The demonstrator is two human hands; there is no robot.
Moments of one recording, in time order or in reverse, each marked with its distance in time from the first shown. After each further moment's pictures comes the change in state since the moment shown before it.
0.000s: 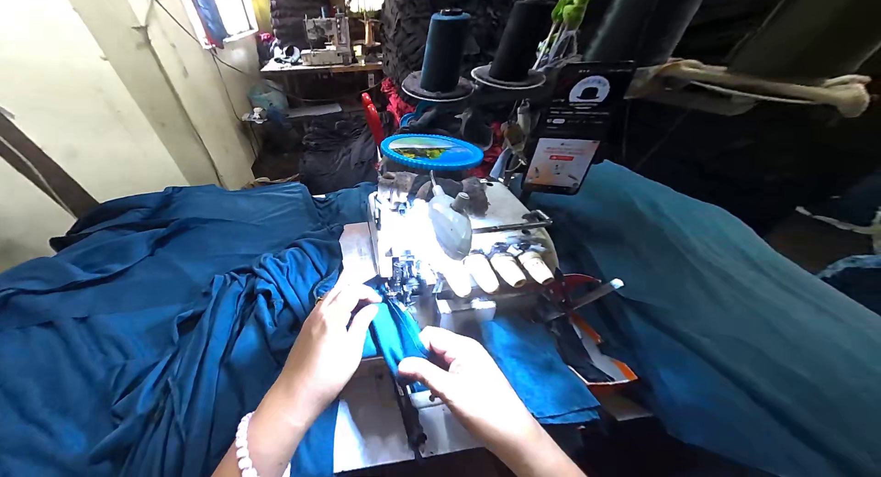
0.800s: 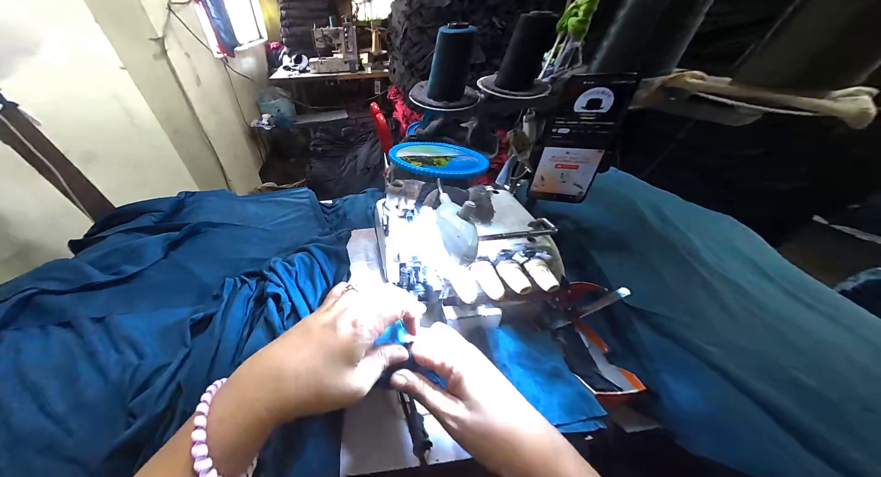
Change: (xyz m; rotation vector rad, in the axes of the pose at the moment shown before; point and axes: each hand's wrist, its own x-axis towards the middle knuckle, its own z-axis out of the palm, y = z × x) left_hand 0.027 0.032 -0.062 0.008 -0.489 0.411; right_hand 0.002 -0.035 0.000 -0.311 -0.126 -0.373
